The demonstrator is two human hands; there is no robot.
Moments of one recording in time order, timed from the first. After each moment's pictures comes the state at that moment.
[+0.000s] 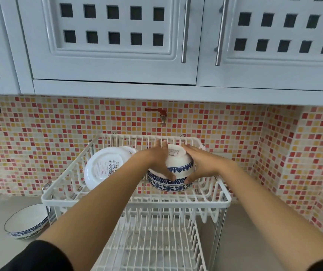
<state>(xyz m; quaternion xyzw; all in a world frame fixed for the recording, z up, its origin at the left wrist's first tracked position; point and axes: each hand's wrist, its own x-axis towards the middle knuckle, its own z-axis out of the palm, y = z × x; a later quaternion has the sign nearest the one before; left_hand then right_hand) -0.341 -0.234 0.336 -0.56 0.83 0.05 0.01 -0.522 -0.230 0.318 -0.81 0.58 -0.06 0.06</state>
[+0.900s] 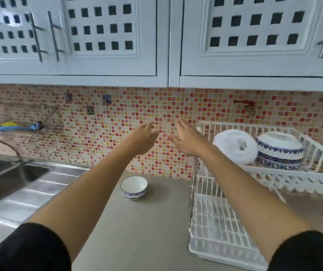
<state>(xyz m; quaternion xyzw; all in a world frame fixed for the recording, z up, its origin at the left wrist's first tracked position) 0.038 -0.128 0.324 -0.65 0.73 -0.01 -0.21 -0.129 -0.158 0.322 -0.82 0.53 -0.19 -0.03</state>
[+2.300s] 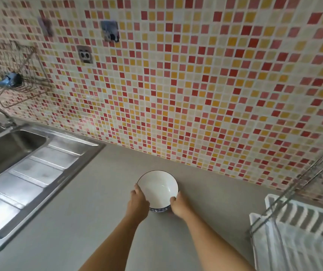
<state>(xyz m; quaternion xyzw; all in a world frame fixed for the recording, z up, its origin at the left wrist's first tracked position) 0.184 -0.357 -0.002 -0.82 0.45 0.31 -0.16 0.053 -0.416 -0.034 -0.61 0.67 -0.09 0.41</state>
